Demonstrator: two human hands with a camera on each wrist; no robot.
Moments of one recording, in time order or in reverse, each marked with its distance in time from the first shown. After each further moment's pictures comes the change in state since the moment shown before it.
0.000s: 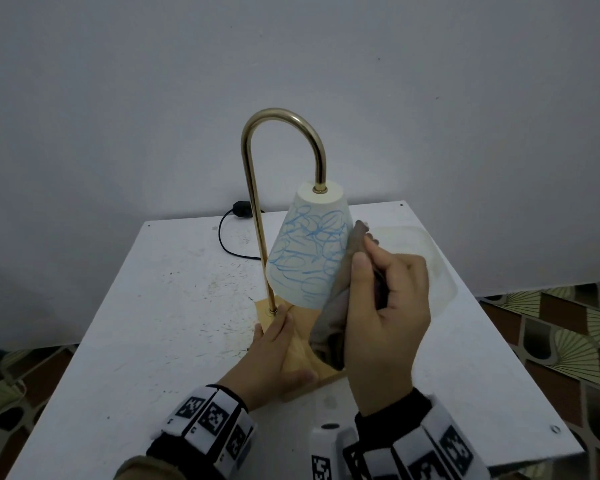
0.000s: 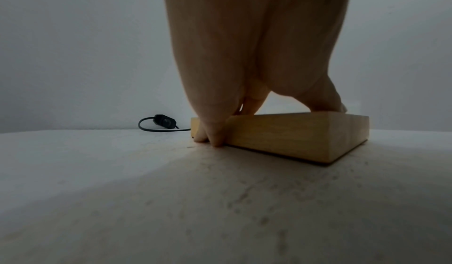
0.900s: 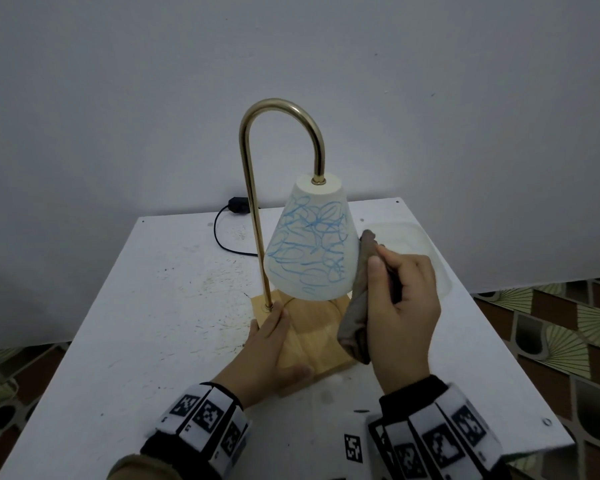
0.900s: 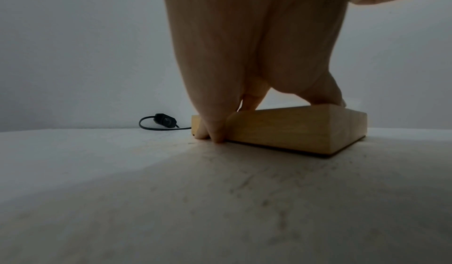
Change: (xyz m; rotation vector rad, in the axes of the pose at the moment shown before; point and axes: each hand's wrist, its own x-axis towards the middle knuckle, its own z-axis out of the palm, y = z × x) left_hand -0.010 0.013 -0.005 -0.004 -0.021 -0.047; right_hand 0.009 0.028 -0.019 -0.058 -0.082 0.083
